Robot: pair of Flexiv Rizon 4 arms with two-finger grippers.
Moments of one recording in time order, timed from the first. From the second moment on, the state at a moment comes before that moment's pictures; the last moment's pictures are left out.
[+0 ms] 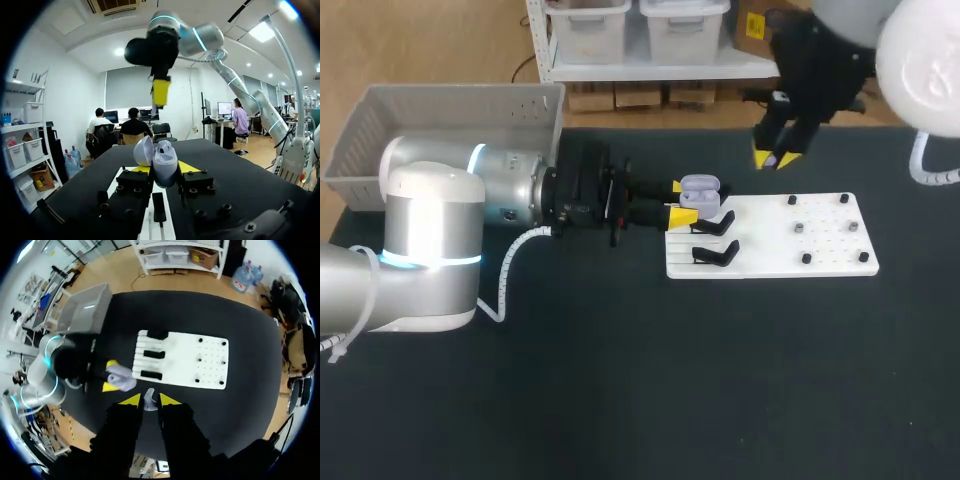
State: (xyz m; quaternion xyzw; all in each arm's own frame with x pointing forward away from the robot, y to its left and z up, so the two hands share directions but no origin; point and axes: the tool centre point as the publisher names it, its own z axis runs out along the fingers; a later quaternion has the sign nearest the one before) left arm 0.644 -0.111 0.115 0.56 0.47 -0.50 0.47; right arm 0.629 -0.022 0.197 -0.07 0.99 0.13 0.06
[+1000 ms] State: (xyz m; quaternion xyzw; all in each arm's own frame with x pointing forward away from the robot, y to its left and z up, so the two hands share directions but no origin) left arm 0.644 -0.111 0.115 0.56 0.47 -0.50 0.47; right arm 0.622 0.051 0.173 -0.17 0.98 0.07 0.00
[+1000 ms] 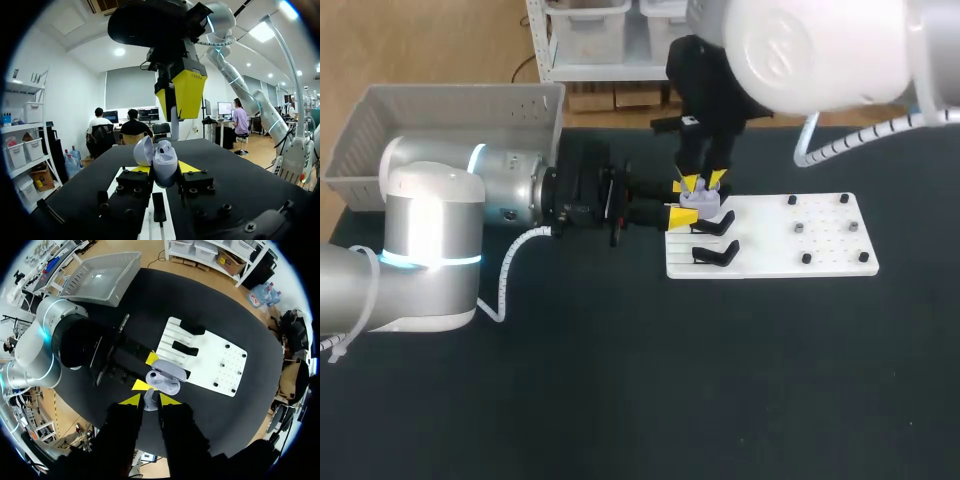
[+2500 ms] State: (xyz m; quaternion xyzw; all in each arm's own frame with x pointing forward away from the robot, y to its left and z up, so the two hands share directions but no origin) left arm 0.644 -0.110 0.114 0.56 0.47 -0.50 0.47; right arm 0.631 0.058 0.157 -0.18 0.98 0.07 -0.03
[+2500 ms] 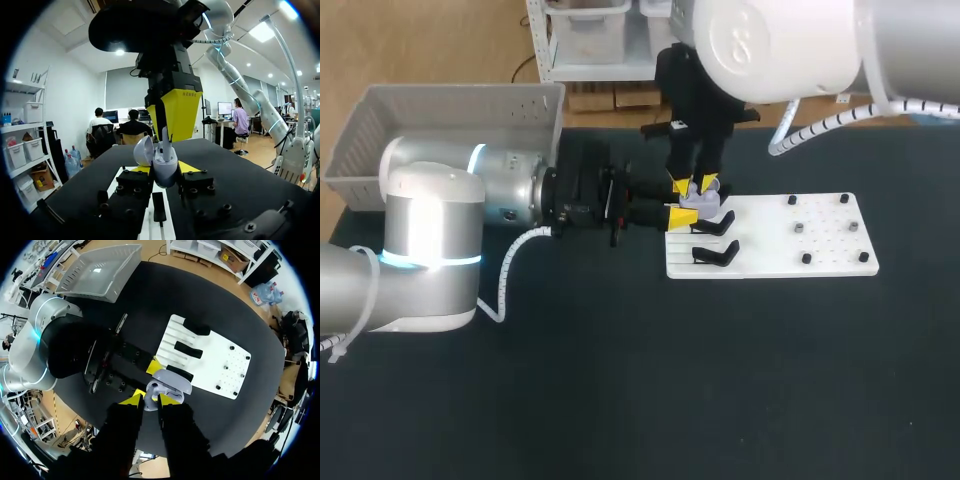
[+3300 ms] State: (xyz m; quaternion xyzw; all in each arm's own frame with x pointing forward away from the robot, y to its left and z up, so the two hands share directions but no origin) left arm 0.644 -0.111 0.114 0.56 0.47 -0.50 0.47; right arm 0.636 0.056 0.149 -0.18 0.98 0.06 -0.03
